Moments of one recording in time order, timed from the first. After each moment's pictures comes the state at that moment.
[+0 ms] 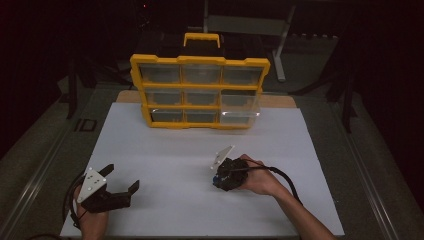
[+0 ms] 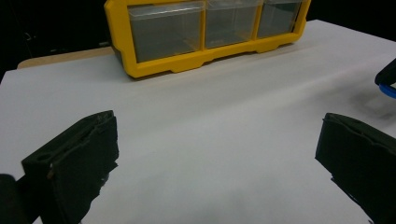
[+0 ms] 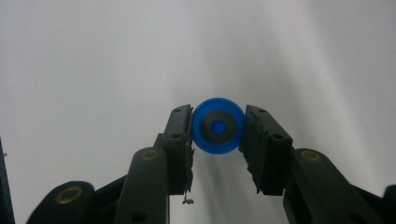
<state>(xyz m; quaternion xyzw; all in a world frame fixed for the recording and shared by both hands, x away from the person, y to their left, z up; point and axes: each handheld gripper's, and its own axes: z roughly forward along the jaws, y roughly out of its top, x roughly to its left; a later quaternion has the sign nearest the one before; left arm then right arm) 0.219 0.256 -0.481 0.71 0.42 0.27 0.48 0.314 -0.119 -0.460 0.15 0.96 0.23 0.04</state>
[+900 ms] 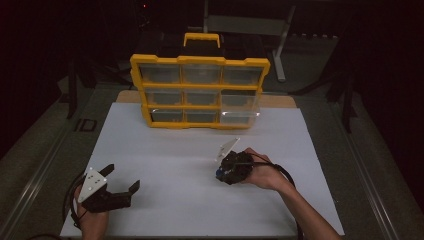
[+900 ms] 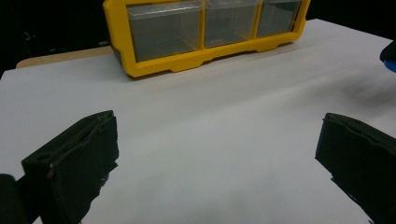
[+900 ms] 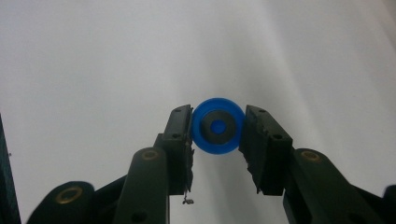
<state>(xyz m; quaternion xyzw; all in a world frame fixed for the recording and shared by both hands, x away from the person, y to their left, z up) 0.219 0.256 -0.481 0.72 0.42 0.27 0.48 0.321 -0.127 -0.439 0.16 0.96 0.24 0.05</state>
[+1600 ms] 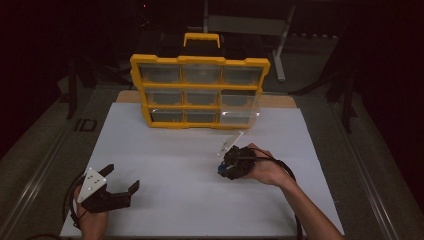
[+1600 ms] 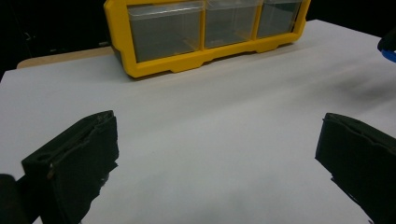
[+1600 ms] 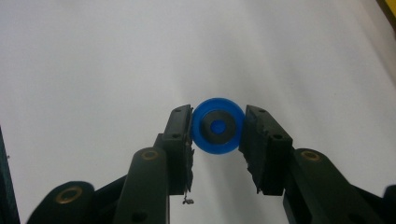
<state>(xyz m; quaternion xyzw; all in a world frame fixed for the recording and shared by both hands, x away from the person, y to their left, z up) 0.219 0.256 -0.480 0.71 0.42 0.27 0.48 0.331 -0.133 -0.431 0.17 0.95 0.24 0.05</state>
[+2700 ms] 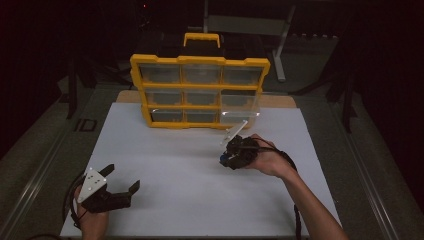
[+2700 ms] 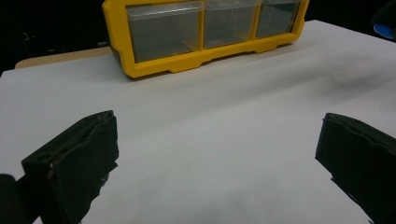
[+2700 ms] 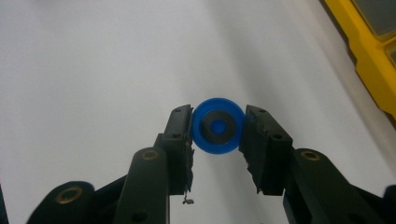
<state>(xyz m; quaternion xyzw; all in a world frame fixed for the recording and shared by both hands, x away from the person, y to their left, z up) 0.219 0.256 -0.480 0.72 0.42 0.27 0.49 0.348 -0.138 -0.409 0.19 0.95 0.25 0.07</state>
